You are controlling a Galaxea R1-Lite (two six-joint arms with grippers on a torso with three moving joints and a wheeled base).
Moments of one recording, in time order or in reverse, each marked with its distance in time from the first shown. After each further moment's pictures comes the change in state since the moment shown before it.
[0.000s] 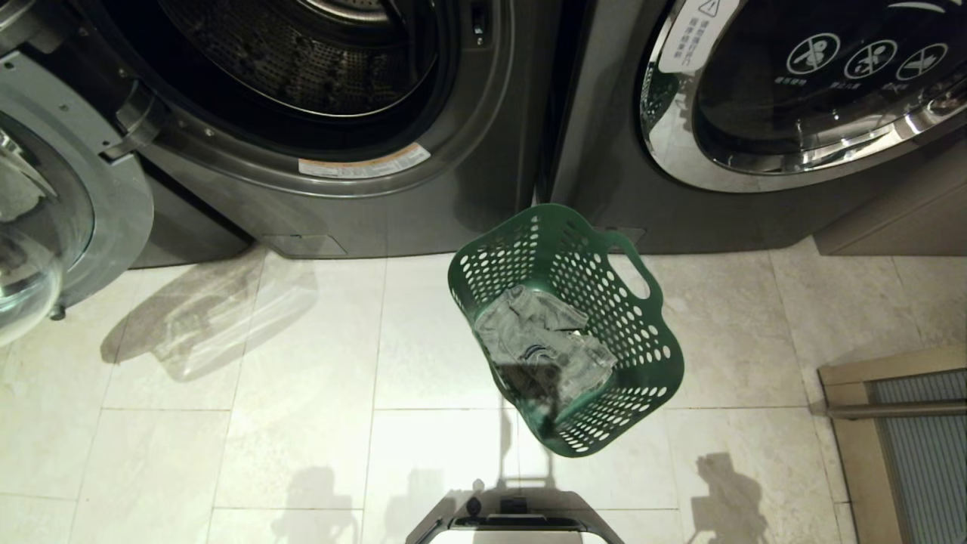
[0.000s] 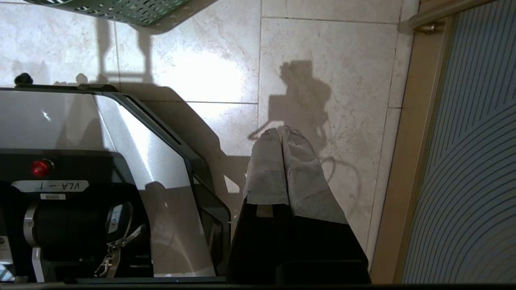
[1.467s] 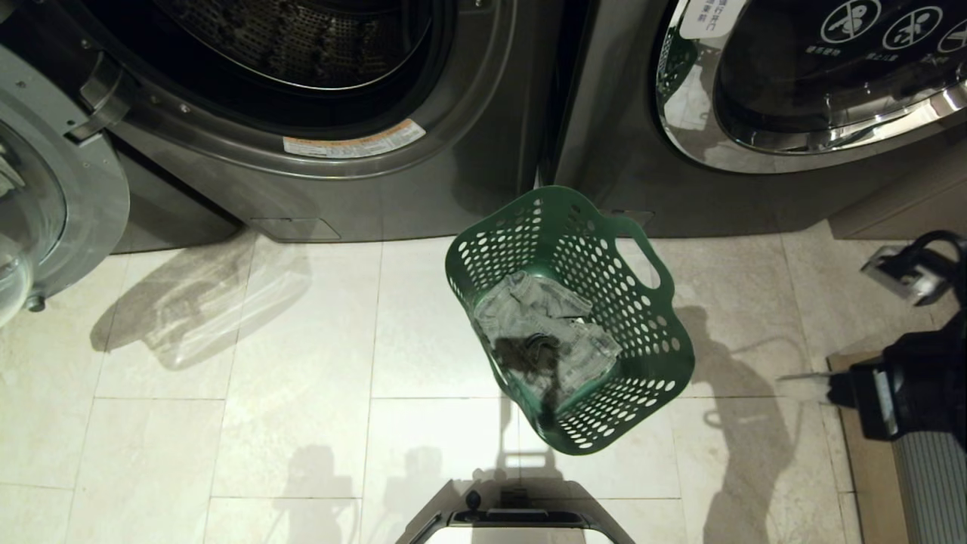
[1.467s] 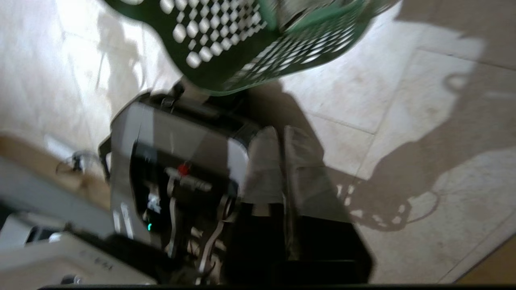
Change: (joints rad) left arm 0.000 0.000 0.000 0.000 -0.002 -0.002; right arm 0.265 1.005 -0.790 0.040 0.247 0.088
